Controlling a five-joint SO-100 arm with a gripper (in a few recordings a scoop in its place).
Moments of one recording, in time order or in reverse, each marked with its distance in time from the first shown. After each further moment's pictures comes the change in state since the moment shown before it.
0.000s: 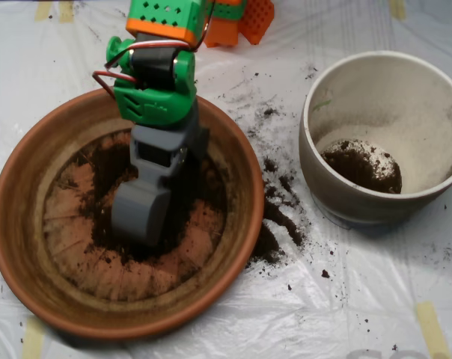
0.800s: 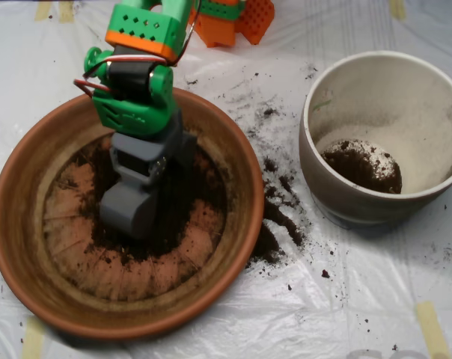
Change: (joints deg) arm 4.2 -6.9 -7.1 2.2 1.8
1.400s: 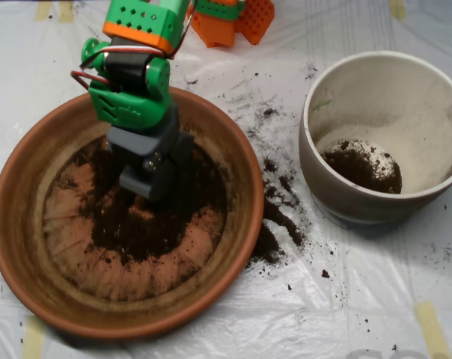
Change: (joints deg) arm 0.9 2.6 2.5 -2.4 -0.5
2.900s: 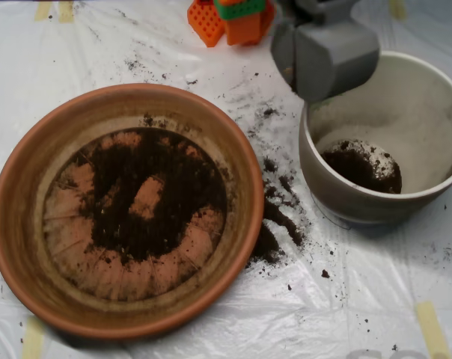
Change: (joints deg) arm -41.4 28.9 -27.6 26.9 -16.5
